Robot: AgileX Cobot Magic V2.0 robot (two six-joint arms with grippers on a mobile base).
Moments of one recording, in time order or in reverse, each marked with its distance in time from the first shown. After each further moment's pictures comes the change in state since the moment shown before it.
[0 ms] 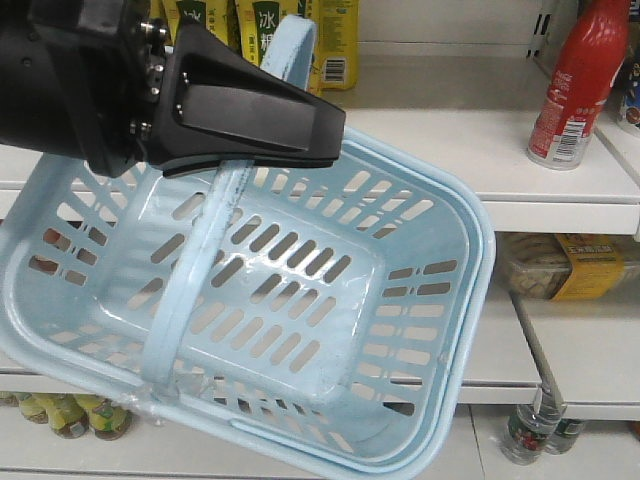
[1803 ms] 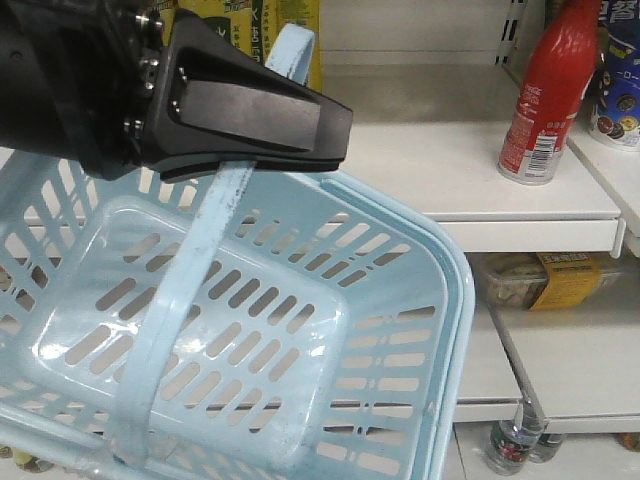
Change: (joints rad) left arm -0.005 -0.001 0.000 -0.028 0.020 -0.026; right arm 0.000 0.000 0.000 0.182 -0.035 0.147
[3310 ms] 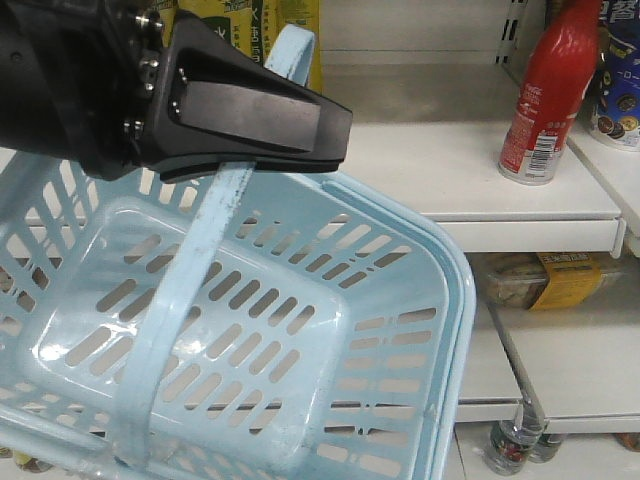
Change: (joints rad) left arm 0.000 0.000 0.000 0.003 0.000 0.000; right arm 0.003 0.782 -0.900 0.151 0.252 -0.528
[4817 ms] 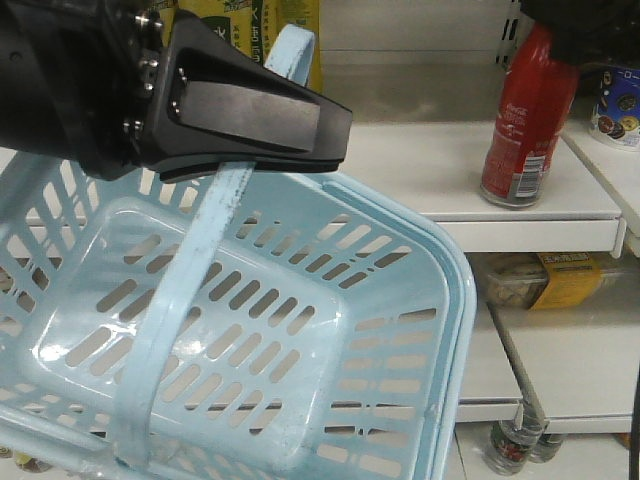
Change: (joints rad) left arm 0.000 0.000 0.000 0.000 0.000 0.000; right arm -0.001 0.440 -0.389 0.886 0.309 -0.851
